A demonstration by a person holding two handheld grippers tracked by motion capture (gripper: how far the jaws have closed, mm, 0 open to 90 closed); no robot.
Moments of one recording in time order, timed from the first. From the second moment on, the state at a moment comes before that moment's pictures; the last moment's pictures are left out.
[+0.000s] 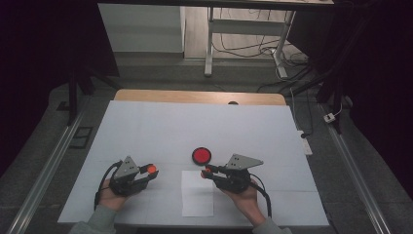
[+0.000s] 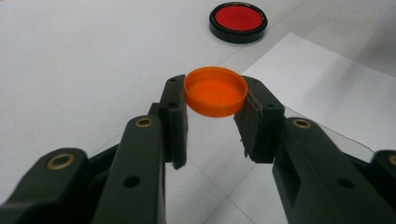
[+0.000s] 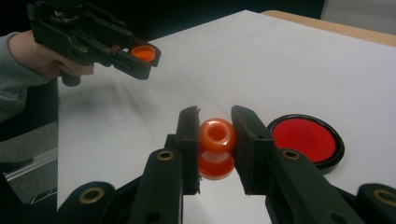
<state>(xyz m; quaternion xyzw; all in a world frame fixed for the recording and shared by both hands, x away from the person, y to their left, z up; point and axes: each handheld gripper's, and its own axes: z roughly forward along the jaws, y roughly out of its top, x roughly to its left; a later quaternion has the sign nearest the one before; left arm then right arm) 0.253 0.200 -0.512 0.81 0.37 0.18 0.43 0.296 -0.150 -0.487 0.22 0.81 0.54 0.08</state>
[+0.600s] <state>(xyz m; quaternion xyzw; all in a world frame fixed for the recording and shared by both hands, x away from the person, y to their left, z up) 0.253 0.200 -0.512 0.81 0.37 0.18 0.43 0.293 -0.132 -0.500 0.21 0.84 0.50 0.08</state>
